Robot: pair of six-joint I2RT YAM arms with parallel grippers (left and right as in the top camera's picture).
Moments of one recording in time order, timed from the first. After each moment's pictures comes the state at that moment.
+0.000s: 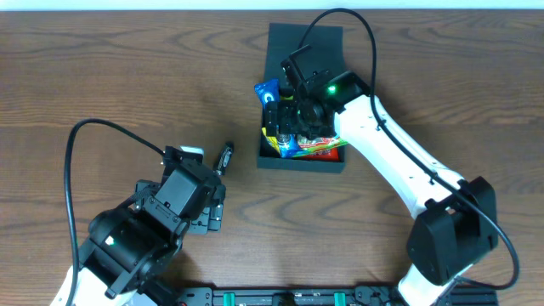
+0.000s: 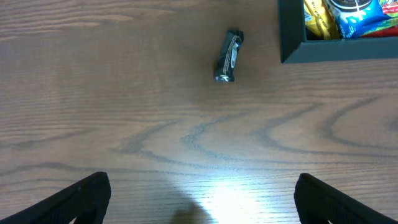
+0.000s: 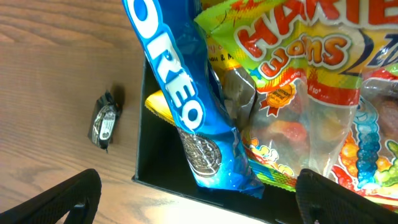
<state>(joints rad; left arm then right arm) -0.68 0.95 1.12 -1.31 -0.32 -0.46 0.55 1.85 1.57 -0.96 -0.12 0.55</state>
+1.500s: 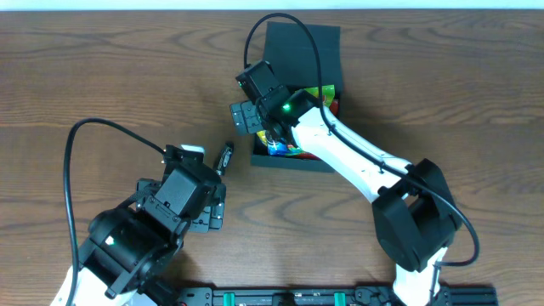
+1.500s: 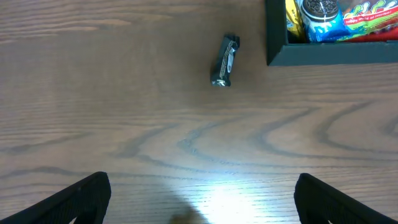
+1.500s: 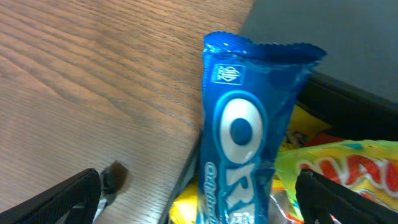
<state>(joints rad) -0.68 0.95 1.12 -1.29 -0.32 -0.46 0.69 1.99 1.57 -0.60 0.16 0.36</state>
